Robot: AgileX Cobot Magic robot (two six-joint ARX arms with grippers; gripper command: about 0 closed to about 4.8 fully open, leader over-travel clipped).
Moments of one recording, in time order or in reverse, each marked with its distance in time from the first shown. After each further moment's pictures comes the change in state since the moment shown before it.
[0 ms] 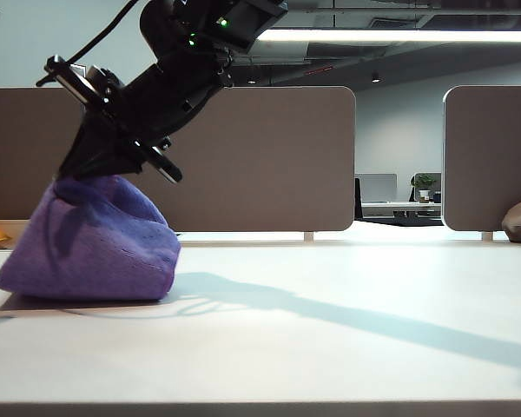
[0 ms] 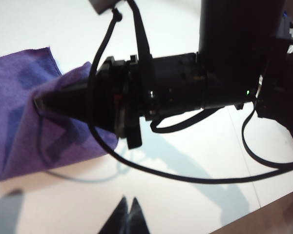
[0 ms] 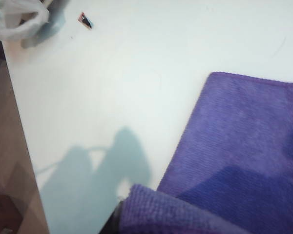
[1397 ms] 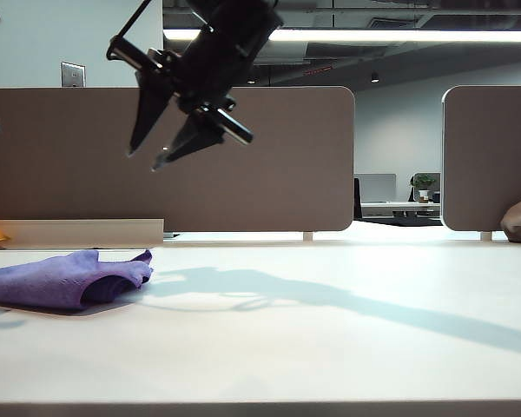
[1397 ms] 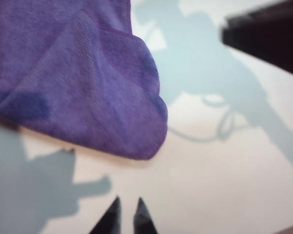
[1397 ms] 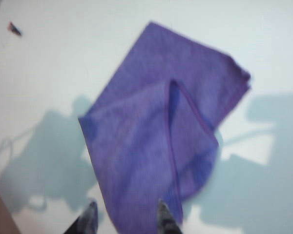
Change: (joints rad) left arm -0.001 0.267 0.000 -0.037 -0.157 0.143; right arm -0.072 -0.129 0.005 -0.299 0.182 -0.031
